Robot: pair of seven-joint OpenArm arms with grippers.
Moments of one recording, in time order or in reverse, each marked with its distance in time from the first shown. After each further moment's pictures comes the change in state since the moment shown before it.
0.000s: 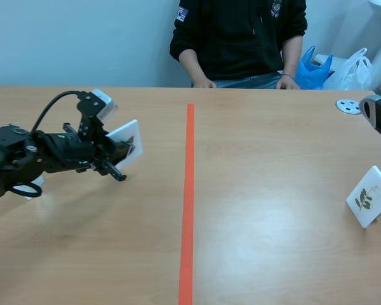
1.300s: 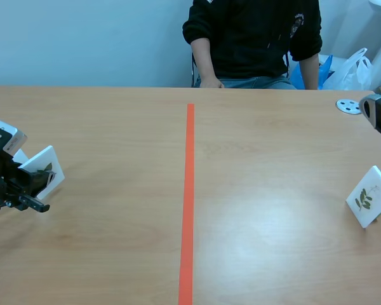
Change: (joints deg) left arm 18.6 -11.0 -14.8 8.8 -4.7 5.7 0.0; right arm 0.0 0.0 0.0 0.0 0.0 0.0 0.2
